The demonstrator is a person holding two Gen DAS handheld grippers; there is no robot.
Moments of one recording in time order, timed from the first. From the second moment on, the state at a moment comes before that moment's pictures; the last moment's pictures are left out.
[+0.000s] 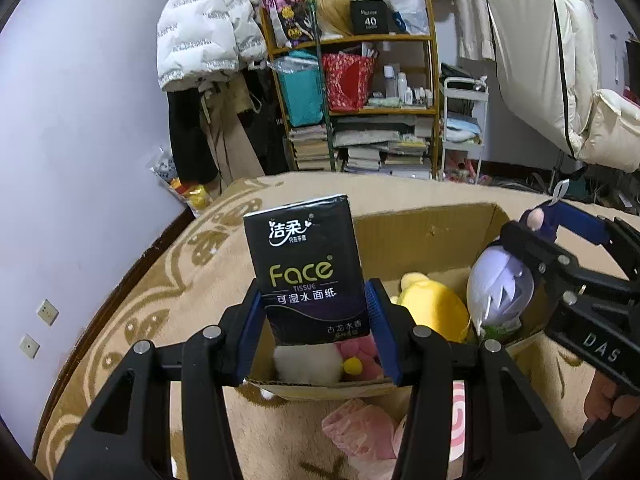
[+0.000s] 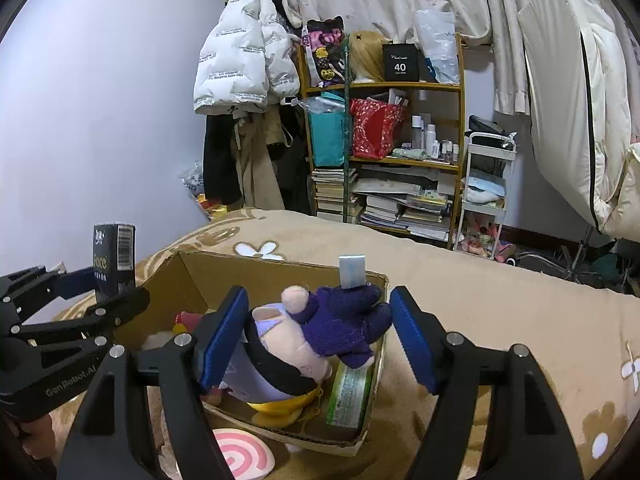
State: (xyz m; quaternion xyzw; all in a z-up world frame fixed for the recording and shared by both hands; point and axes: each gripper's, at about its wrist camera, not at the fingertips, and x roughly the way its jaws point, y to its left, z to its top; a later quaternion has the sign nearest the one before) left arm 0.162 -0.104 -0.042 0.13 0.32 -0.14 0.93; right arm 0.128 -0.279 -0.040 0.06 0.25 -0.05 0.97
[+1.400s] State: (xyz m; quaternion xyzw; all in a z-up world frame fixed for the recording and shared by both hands) left arm 0.160 -0.093 -0.058 0.14 0.37 -0.12 0.91; right arm 0.112 -0.286 -0.051 0.10 0.28 0.00 0.96
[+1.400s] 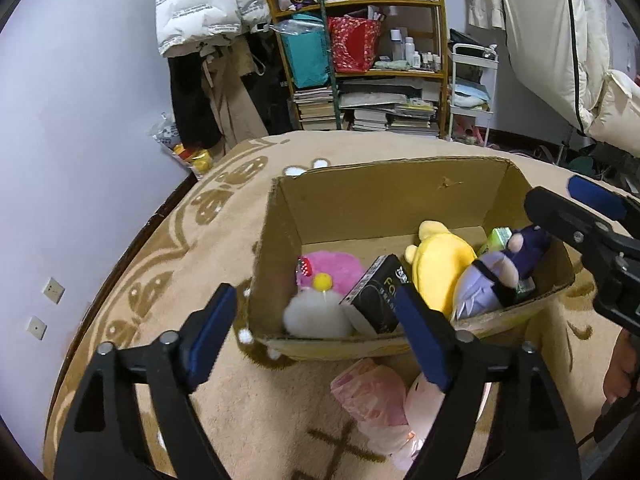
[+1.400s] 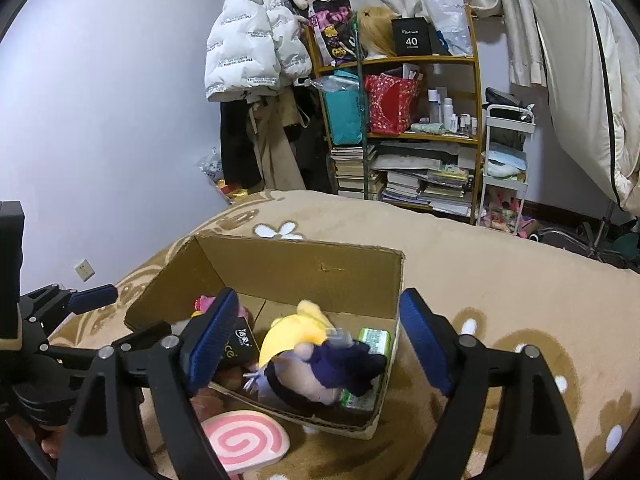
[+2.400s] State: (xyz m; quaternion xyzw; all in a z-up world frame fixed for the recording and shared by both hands) left arm 0.082 -0.059 -0.036 0.14 0.41 -0.10 0.90; right arm 0.035 -0.254 -0.029 0.12 0.29 0.01 0.95
